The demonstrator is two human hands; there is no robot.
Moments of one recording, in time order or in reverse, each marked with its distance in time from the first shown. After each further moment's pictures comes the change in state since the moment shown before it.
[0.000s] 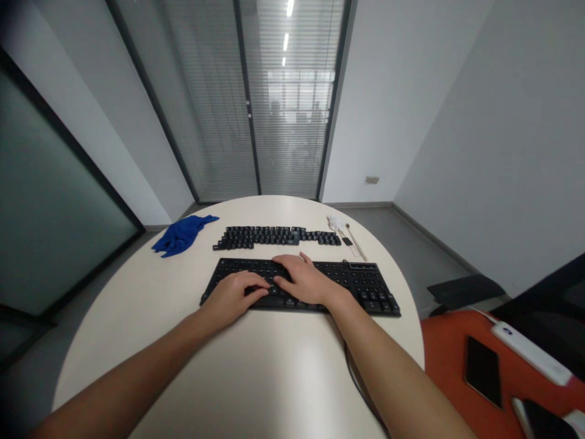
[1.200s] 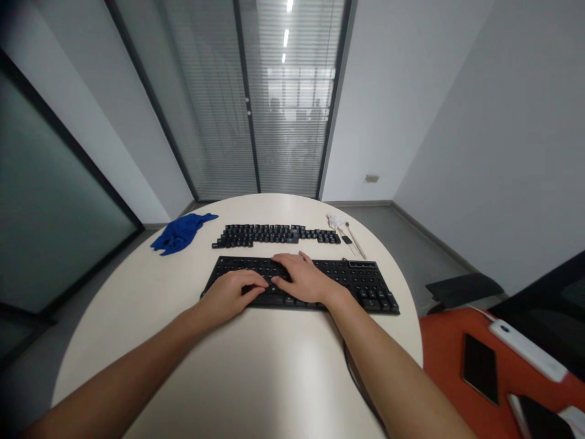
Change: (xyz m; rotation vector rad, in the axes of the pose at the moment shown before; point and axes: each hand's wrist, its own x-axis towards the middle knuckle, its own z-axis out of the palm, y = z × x) left_hand -0.001 -0.001 -0.004 -0.011 -0.020 0.073; right_hand 0.000 0.001 0.003 -0.013 0.006 0.006
